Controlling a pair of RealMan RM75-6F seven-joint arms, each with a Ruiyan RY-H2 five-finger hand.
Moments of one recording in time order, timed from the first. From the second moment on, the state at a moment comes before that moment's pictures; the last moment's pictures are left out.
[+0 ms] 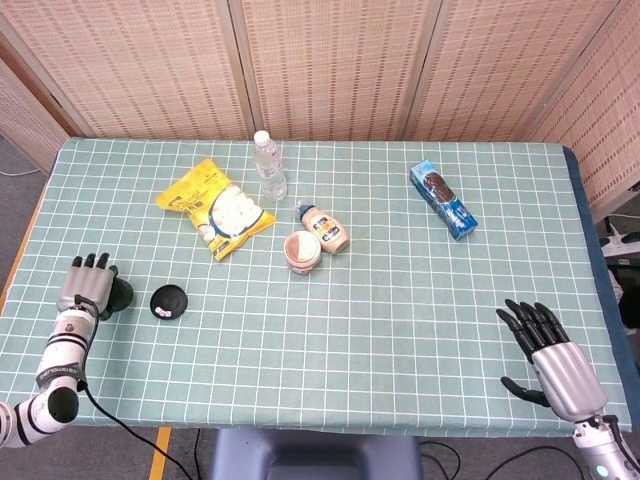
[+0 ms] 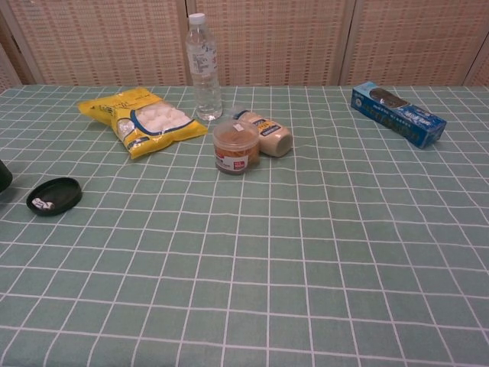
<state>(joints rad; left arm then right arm) -0.86 -1.18 0.11 -1.58 0.40 0.98 0.78 0.08 -1.08 -0.06 -1.64 -1.75 1.52 0.01</state>
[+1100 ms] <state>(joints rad) -0.33 -1.28 0.15 -1.41 1.50 1.69 -0.01 0.08 -1.11 -0.05 -1.64 -1.72 1.51 -0.05</state>
